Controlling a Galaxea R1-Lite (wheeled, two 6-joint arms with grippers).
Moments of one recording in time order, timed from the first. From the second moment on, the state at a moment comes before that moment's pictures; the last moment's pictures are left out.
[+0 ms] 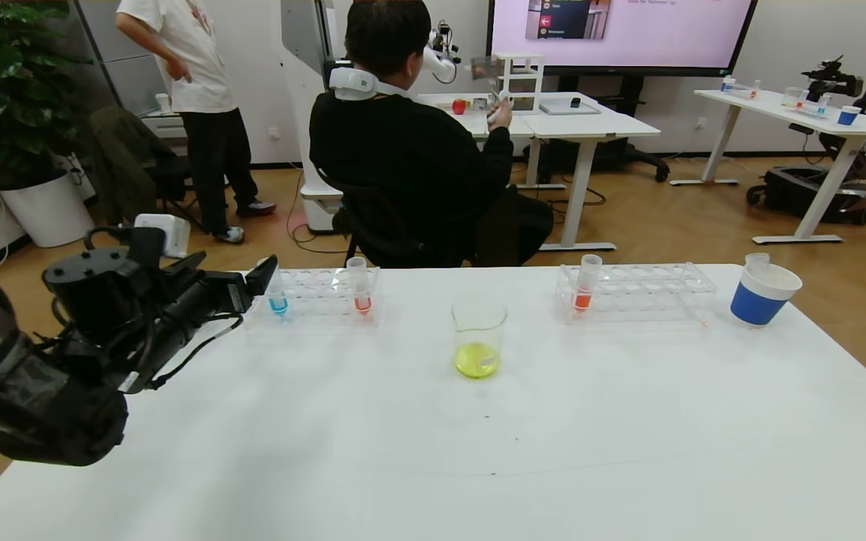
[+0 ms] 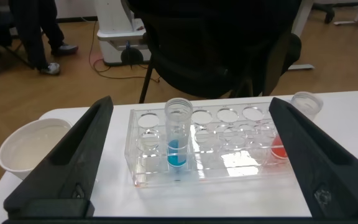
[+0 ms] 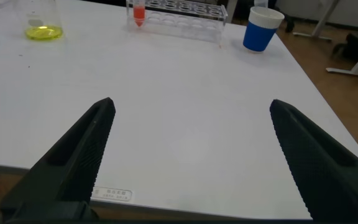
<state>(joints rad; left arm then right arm) -0.02 1.97 -0.65 -1.36 -0.02 0.02 0.01 0.00 0.00 0.01 0.03 -0.10</state>
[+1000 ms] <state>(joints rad) -0.03 2.31 -0.89 -1.44 0.06 0.01 0.01 0.00 0.00 0.01 0.03 -0.10</state>
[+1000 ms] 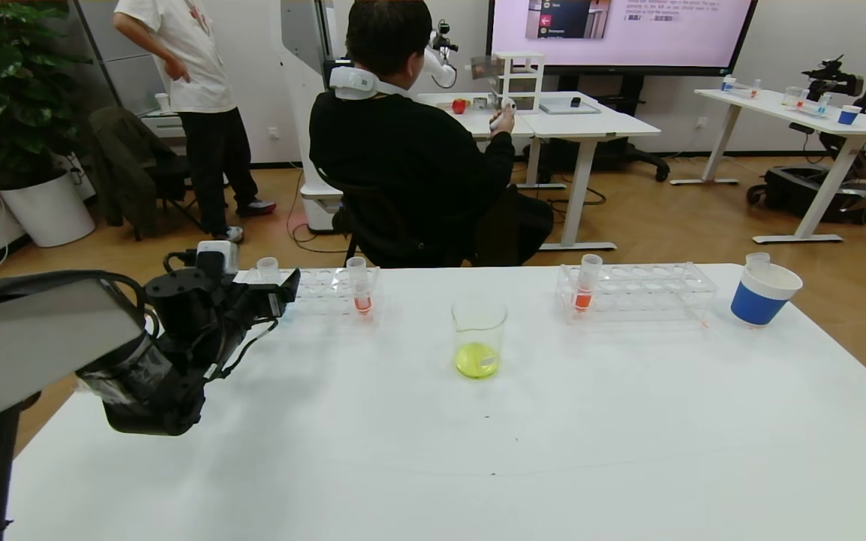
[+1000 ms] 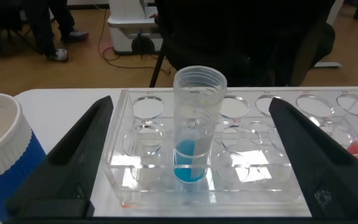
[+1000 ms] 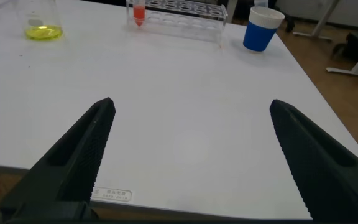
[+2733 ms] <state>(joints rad) -0.05 2.39 -1.03 -1.41 0.14 0.01 0.01 0.00 0.00 0.01 0.03 -0.10</state>
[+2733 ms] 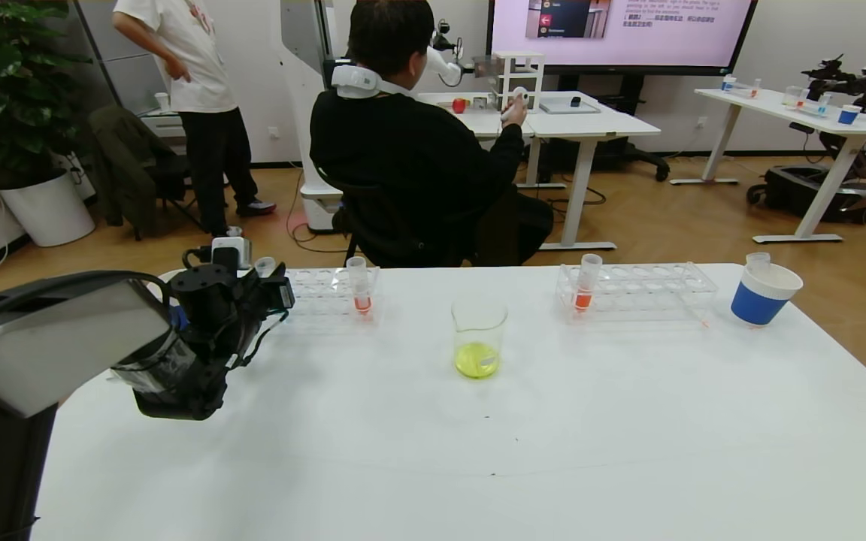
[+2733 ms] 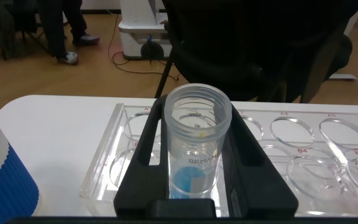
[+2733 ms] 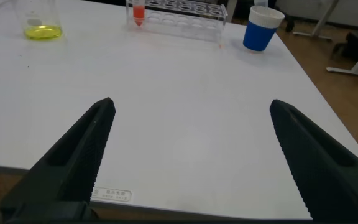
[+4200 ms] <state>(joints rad) -0.28 2.10 -1.29 -1.01 -0.04 0.03 0.01 0.00 0.00 0.01 0.03 -0.10</state>
